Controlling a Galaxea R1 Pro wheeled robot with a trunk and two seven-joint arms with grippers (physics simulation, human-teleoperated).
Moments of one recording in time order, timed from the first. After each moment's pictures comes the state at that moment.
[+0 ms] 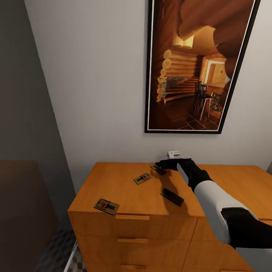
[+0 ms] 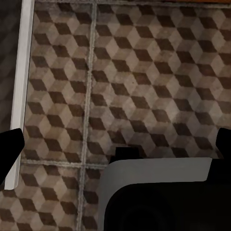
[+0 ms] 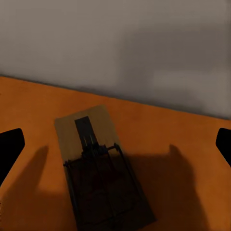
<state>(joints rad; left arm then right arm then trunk) 0.01 0.04 0.03 -0.19 0.00 -0.35 0.00 -1.10 0.02 0.04 -0.44 0.04 0.44 0.26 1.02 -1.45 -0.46</state>
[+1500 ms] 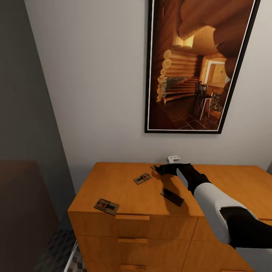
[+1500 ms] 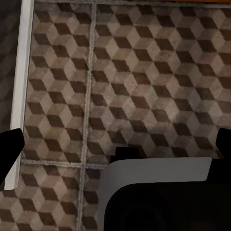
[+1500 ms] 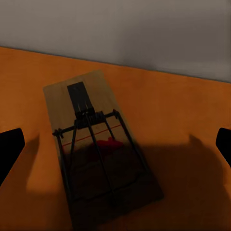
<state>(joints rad) 0.01 0.04 0.03 -0.19 0.00 -0.35 0.00 -1.10 0.02 0.04 -0.34 0.04 0.37 0.26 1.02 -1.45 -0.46</state>
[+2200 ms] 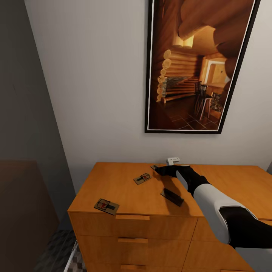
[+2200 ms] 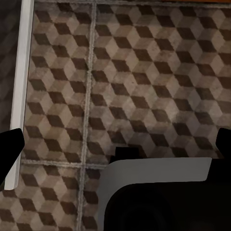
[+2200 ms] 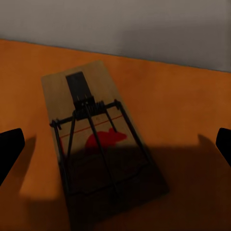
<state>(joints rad) 0.01 0.04 0.03 -0.19 0.00 -0.35 0.00 -1.10 0.02 0.04 -0.29 0.04 0.31 0.26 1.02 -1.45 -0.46</state>
